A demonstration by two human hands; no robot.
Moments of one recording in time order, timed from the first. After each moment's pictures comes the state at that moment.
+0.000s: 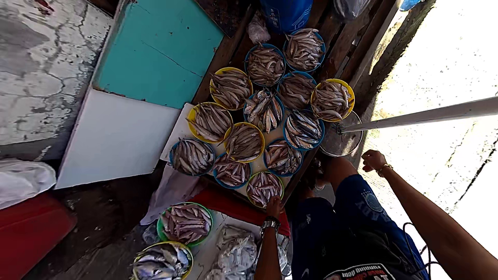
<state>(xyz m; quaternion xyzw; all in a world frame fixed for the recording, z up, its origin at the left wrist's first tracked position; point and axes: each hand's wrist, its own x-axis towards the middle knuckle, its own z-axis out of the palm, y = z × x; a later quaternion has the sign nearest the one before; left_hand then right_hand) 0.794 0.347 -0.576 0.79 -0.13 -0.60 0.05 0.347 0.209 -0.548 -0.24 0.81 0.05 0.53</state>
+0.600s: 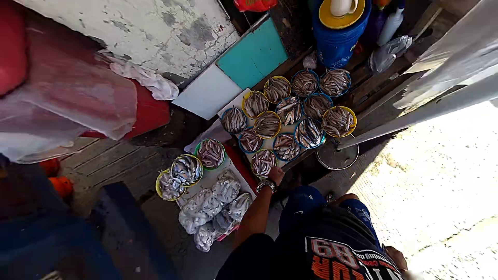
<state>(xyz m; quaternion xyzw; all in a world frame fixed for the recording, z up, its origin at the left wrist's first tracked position) 0.652 0.327 -0.405 0.80 -0.28 -0.52 -0.03 0.106 0.481 -0.442 -0.31 0.78 0.16 0.53</state>
